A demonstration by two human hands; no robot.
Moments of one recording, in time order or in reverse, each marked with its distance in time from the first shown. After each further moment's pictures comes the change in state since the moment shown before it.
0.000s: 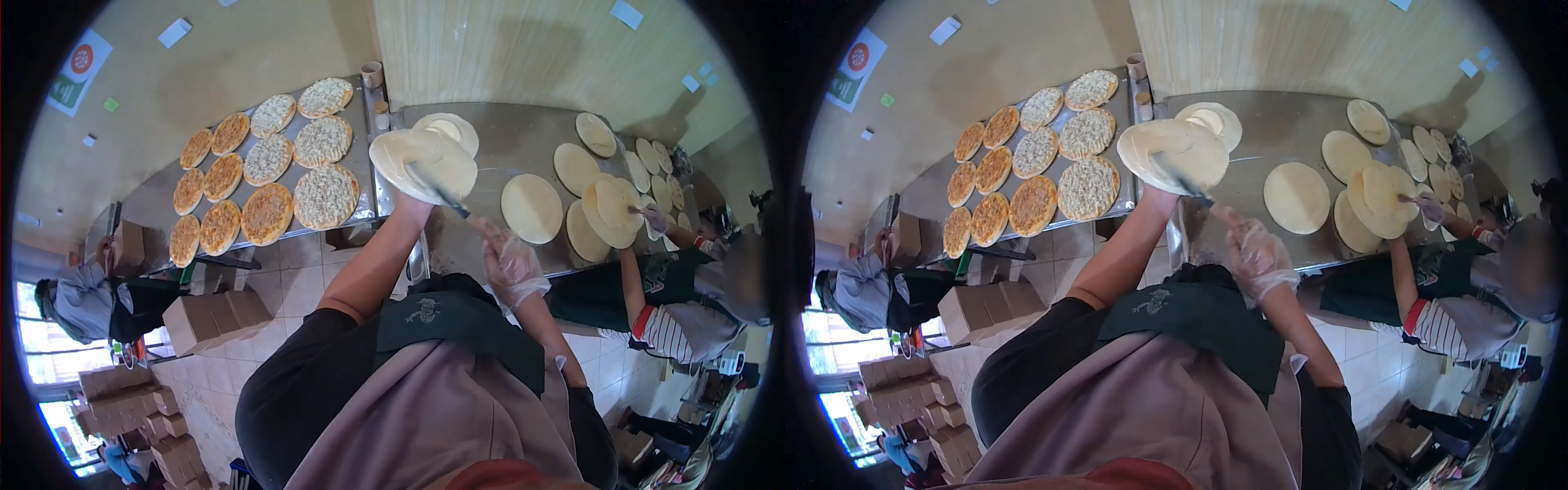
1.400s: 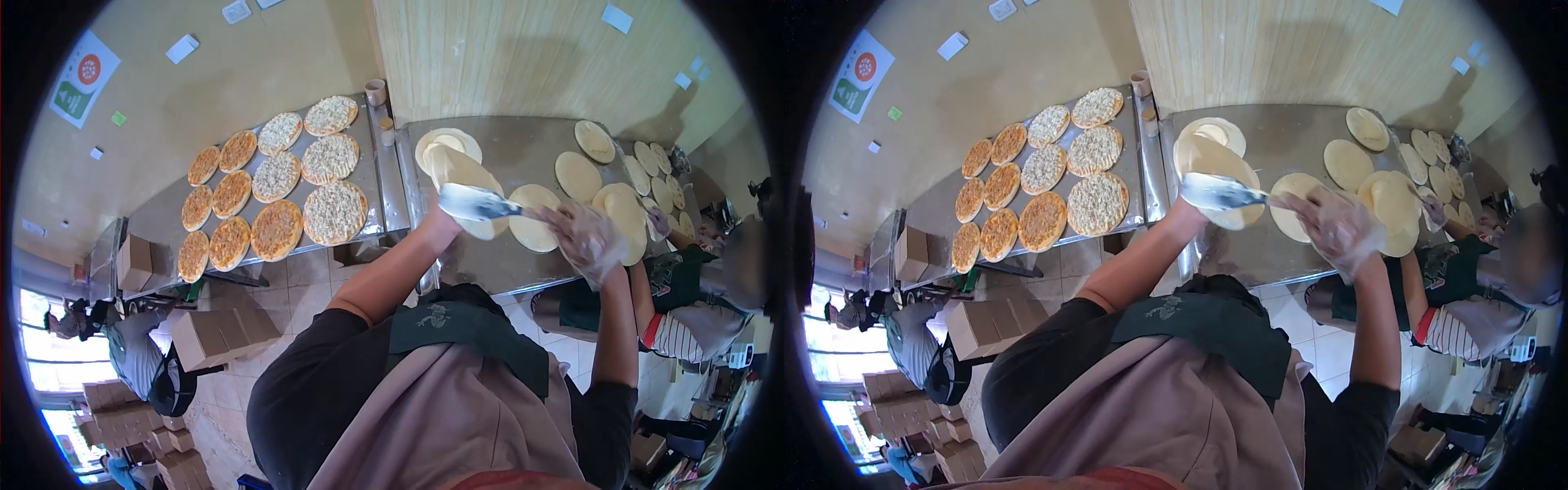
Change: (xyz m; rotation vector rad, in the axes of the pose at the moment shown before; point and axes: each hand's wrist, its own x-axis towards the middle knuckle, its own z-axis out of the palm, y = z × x) left_hand 0.010 -0.033 -0.013 0.127 -0.210 -0.402; right_hand 0.026 0.045 -0.111 -0.375 0.092 -0.367
